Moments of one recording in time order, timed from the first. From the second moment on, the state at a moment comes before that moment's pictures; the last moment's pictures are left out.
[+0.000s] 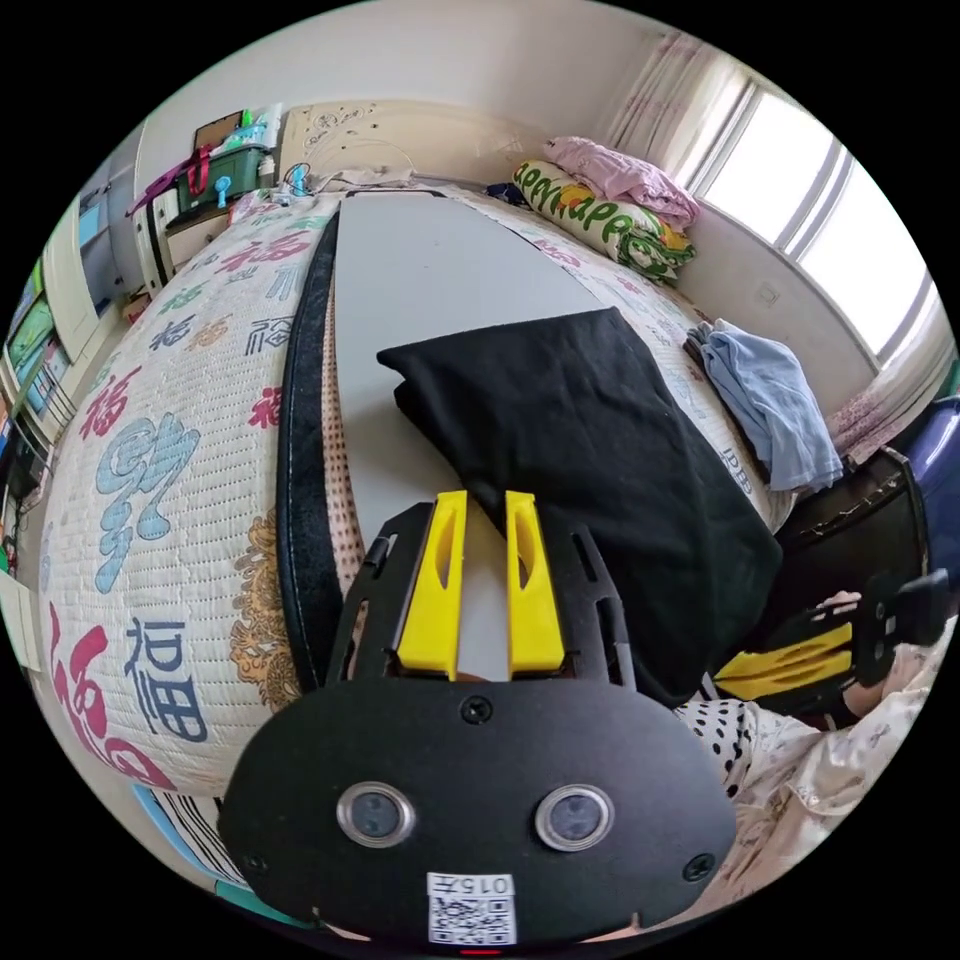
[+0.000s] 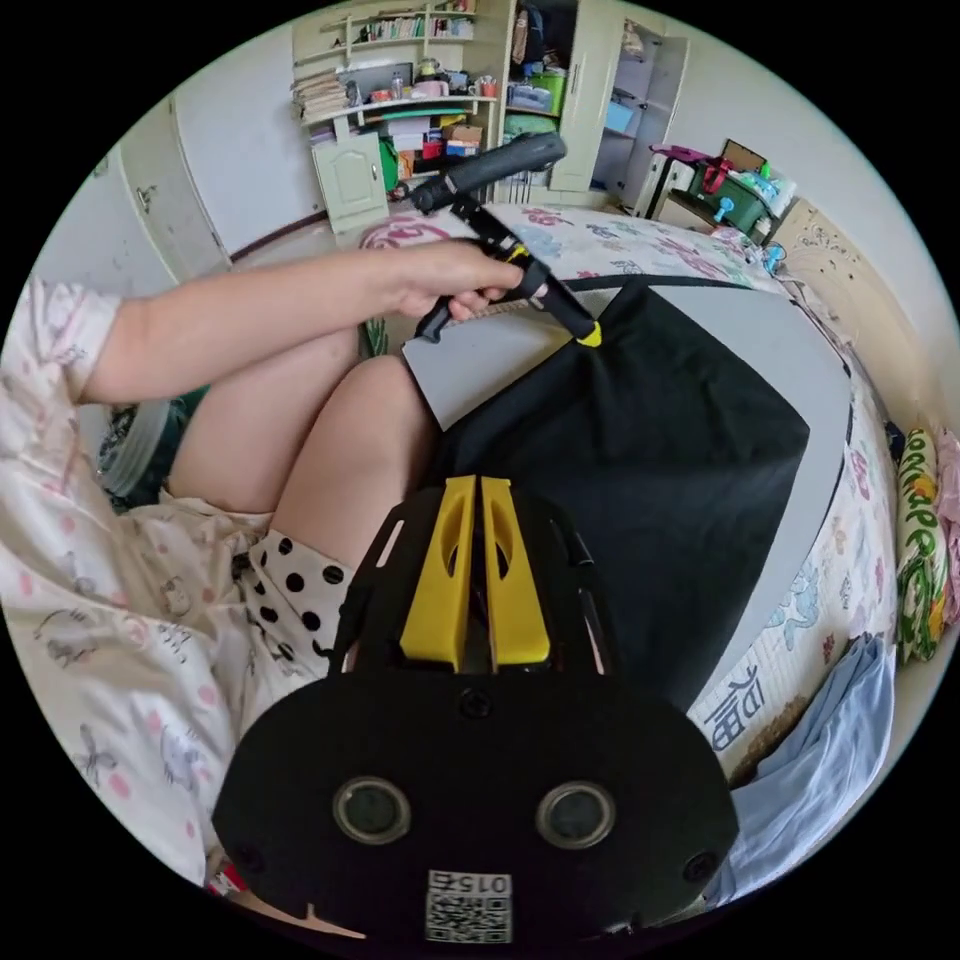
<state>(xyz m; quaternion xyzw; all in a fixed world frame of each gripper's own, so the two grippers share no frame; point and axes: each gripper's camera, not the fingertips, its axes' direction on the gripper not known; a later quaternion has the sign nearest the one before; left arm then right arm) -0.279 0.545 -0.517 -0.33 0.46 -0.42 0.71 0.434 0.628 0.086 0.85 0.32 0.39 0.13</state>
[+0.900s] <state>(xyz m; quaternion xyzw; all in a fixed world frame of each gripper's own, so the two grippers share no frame) -0.304 0.745 -0.379 -0.25 0.50 -0.58 0.60 0.222 1.150 0.201 0.96 -0.04 0.27 -0.10</state>
